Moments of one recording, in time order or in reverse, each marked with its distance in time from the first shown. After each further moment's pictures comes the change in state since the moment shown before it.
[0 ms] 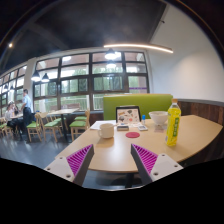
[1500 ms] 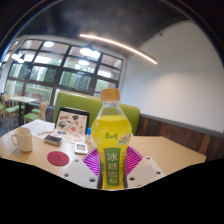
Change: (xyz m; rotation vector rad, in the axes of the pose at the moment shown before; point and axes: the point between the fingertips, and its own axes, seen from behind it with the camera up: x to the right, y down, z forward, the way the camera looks) arm 0.278 -0.061 0.210 0.053 0.421 -0.223
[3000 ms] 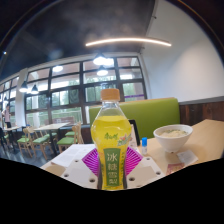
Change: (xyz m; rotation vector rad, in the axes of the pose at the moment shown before) arm -0.196 -0.051 0.071 0.069 -0.381 0.329
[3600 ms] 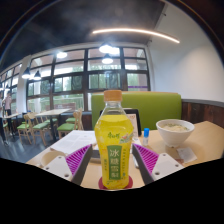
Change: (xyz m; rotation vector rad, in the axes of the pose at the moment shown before) arm 0.001 0.037 -0.003 -0.145 -0.017 -0.092
